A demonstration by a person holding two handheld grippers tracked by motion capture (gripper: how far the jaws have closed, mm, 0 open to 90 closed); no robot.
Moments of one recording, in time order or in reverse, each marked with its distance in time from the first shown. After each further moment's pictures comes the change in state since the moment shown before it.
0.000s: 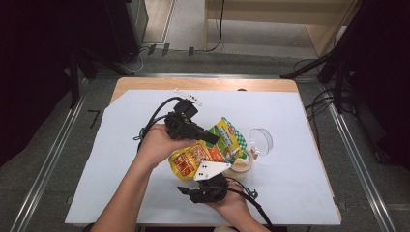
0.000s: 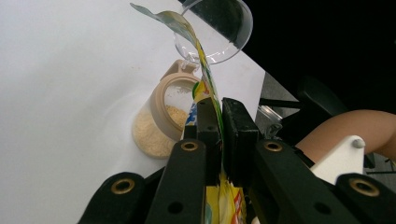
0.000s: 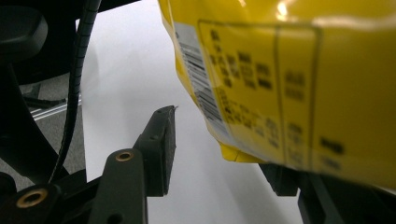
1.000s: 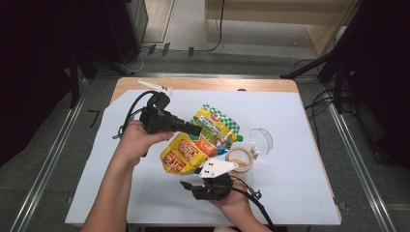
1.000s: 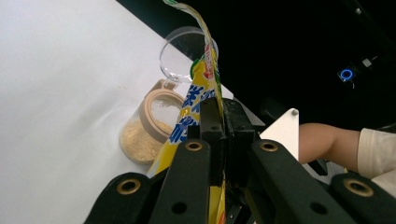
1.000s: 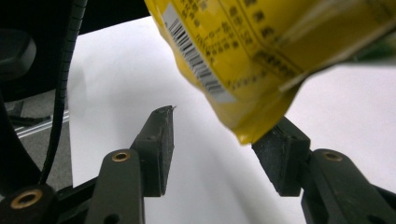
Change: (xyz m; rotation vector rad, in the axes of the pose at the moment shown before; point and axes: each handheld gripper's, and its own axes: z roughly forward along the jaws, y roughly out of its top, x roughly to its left) left arm 0.009 -0.016 -0.054 -0.151 -0.108 -0.023; right arm -0.004 0.002 -0.013 -0.076 -0.065 0.004
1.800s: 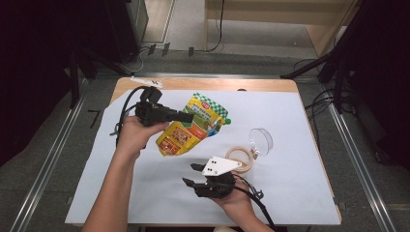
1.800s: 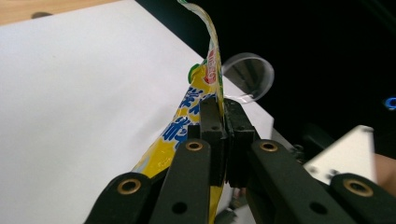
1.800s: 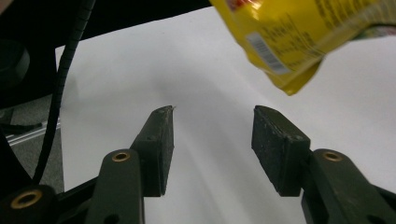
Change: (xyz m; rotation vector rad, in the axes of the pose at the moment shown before) left arm 0.039 -0.003 -0.004 -0.100 0.147 0.005; right arm -0.003 0.002 -0.005 -0.013 -0.021 0.009
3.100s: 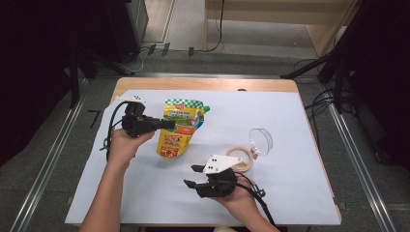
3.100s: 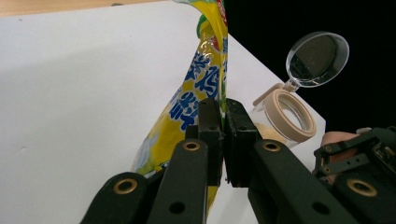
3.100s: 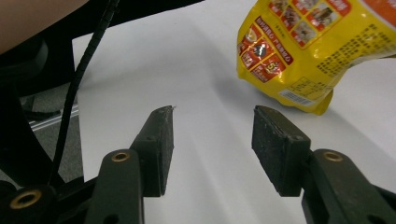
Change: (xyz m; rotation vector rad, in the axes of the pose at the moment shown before) left arm 0.043 -0.061 -0.028 -0.079 0.132 -0.041; right arm -0.005 0.007 -0.007 0.057 0.058 0.007
